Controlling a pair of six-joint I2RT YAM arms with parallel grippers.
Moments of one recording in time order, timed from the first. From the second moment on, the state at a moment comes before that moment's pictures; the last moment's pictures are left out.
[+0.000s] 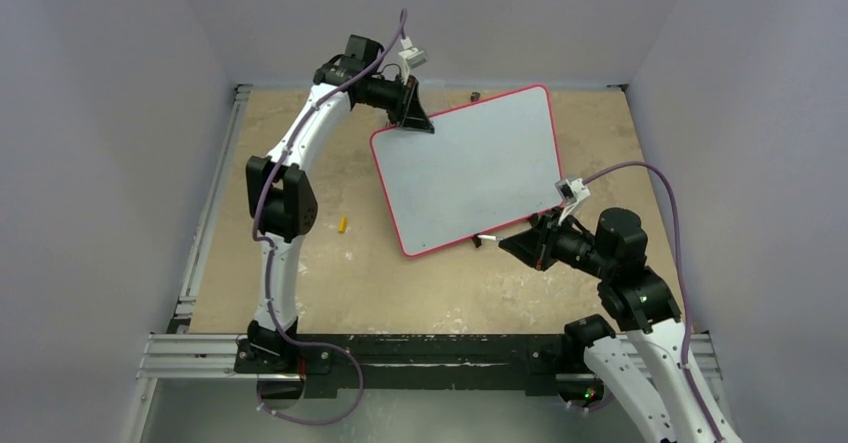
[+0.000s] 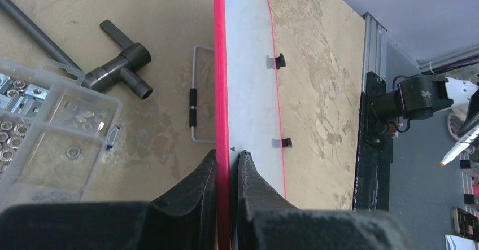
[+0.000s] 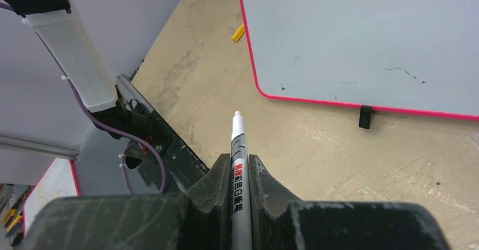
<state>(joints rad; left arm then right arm) -0.33 2.26 2.27 -0.85 1.03 0.22 0.31 0.51 0.69 -0.53 -0.57 0.44</state>
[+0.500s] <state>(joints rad) -0.42 2.19 2.24 -0.95 1.01 0.32 0.31 0.45 0.69 -0.54 -0.57 0.45</state>
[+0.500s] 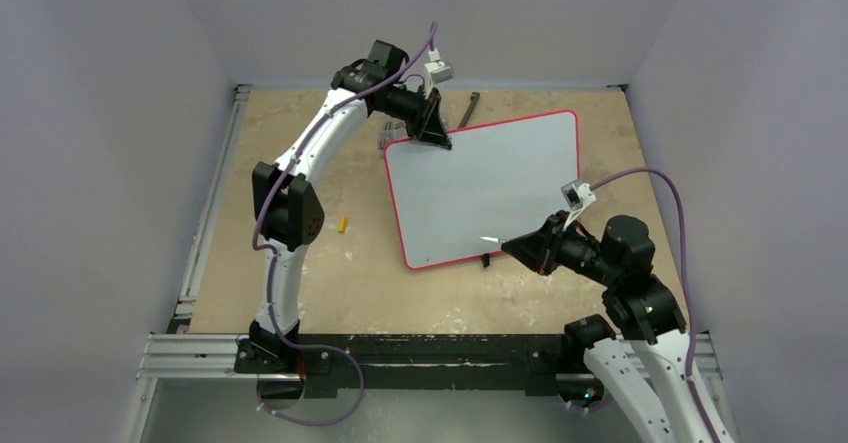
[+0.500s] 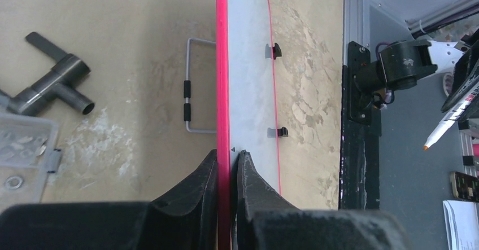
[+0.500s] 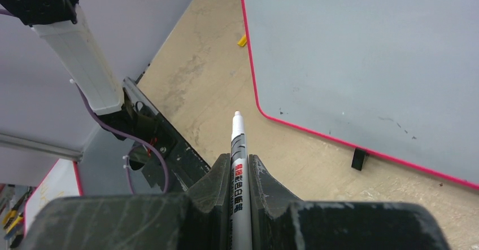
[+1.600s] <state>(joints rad) -0.43 1.80 1.70 -0.73 0.84 0.13 0.31 0.61 0.69 -0.39 -0.54 0.44</state>
